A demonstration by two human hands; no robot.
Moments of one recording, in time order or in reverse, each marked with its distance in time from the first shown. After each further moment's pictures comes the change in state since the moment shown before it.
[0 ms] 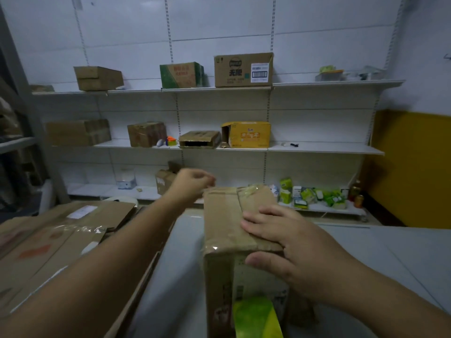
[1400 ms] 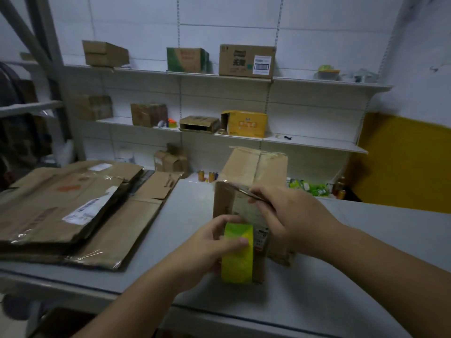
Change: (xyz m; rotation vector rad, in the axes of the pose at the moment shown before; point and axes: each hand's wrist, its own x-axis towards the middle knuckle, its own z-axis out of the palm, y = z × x) left_hand -0.205 -0.026 0.062 -0.586 -0.396 -0.231; right_hand -0.076 -0.035 -0.012 -0.166 0.254 -0.168
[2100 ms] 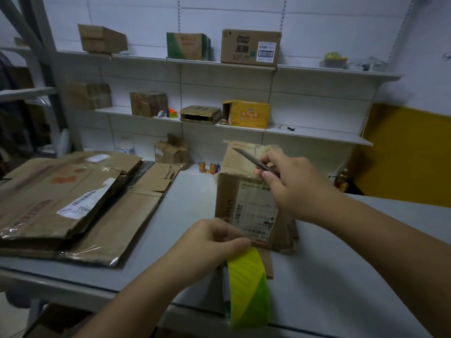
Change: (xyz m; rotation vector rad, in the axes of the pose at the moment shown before) left_hand 0.008 -0.004 -0.009 0.374 0.071 0.092; right_hand 0.036 0.017 0.003 0.070 -0.019 0.249
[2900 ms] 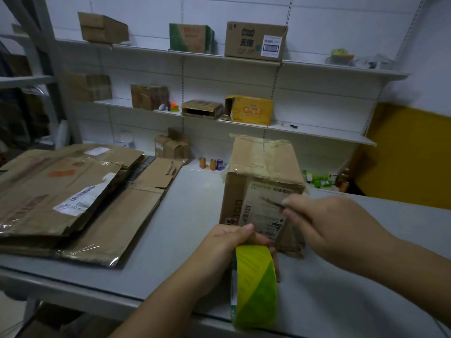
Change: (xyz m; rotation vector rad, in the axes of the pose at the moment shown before) left_hand 0.022 -0.021 0.024 -0.572 -0.037 0.071; right_hand -0.050 0.018 0.002 -0.262 -0.061 -0.202
